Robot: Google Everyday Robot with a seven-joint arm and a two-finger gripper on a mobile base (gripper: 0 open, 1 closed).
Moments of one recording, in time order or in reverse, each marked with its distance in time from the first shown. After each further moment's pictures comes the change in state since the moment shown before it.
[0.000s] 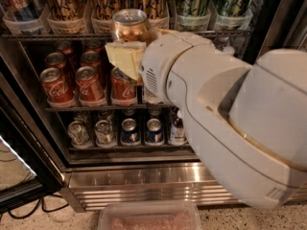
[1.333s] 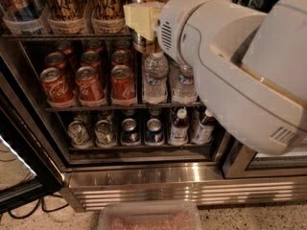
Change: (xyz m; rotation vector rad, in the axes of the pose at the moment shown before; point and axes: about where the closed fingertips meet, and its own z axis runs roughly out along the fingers) arm -0.040 -0.050 0.013 0.107 -0.030 0.065
